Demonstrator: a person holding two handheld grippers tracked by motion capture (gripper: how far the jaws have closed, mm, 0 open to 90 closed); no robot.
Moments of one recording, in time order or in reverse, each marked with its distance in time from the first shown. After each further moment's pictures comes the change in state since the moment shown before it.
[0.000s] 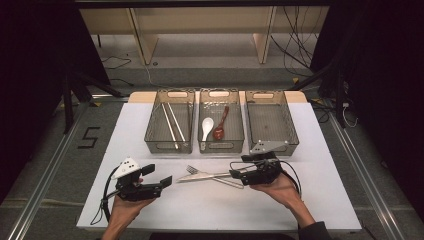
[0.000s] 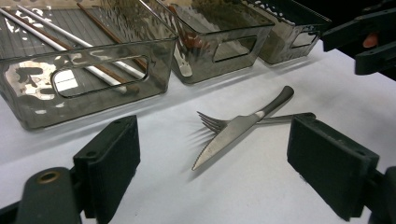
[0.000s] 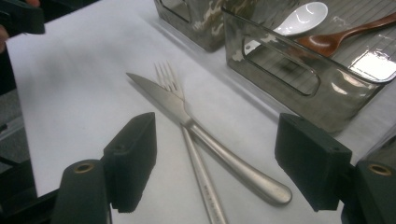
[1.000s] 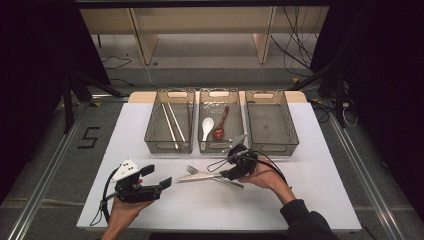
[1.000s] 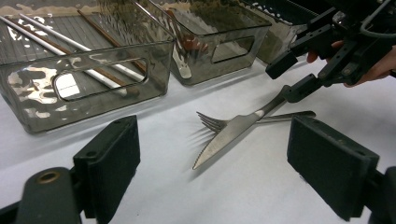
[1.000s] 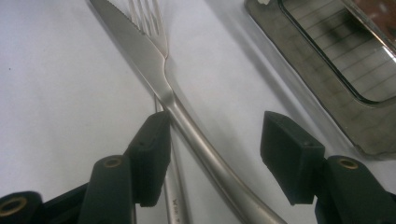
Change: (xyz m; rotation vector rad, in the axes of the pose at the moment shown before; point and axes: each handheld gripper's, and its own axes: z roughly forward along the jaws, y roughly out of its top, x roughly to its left) left arm -0.001 -0.004 -0.003 -0.018 0.000 0.018; right arm -0.009 0.023 0.070 0.339 0.006 -0.191
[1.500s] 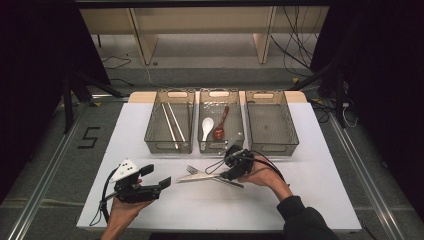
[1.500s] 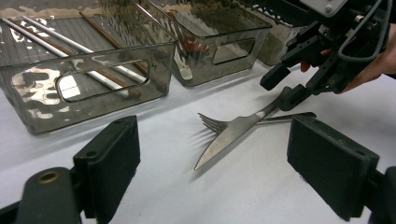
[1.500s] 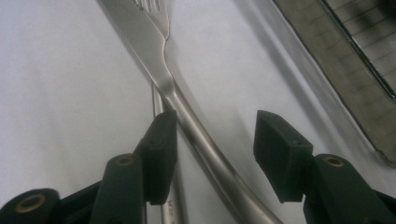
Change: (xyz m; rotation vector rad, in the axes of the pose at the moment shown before) left arm 0.001 0.000 -0.001 -0.007 0.001 0.000; right arm -0.002 0.004 0.014 0.075 0.023 -0.033
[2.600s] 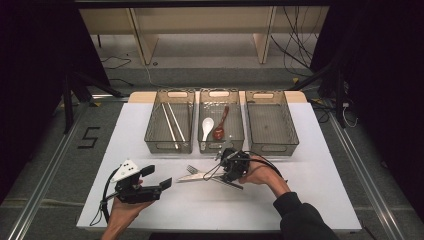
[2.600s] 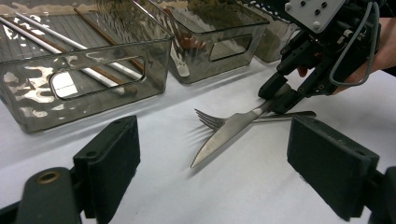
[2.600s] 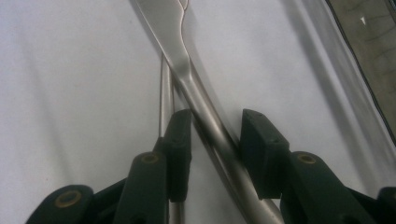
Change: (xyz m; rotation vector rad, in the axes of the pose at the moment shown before) left arm -0.001 -0.001 0.001 0.017 -0.012 0.006; right arm 0.003 0.007 0.009 0.116 0.018 -0.113
